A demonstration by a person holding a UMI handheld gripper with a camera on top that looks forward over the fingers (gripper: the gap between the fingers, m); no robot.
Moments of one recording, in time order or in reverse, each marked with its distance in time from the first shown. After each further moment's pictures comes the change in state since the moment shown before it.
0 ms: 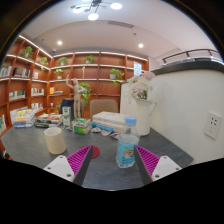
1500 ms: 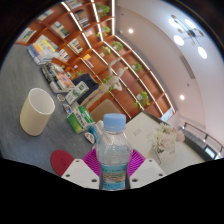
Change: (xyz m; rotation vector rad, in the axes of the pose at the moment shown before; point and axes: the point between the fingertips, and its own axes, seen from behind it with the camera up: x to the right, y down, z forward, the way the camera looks) arm -0.049 -0.059 0.141 0.085 0.011 -0.854
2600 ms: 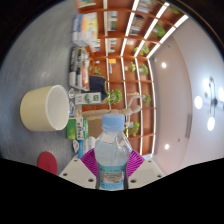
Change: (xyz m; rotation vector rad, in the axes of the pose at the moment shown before) arm -0.017 -0.100 0.001 0.115 0.124 -0.603
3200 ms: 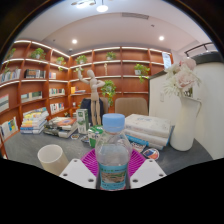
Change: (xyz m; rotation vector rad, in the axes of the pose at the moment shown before) arm -0.090 0.044 0.007 -0.053 -0.356 1.491
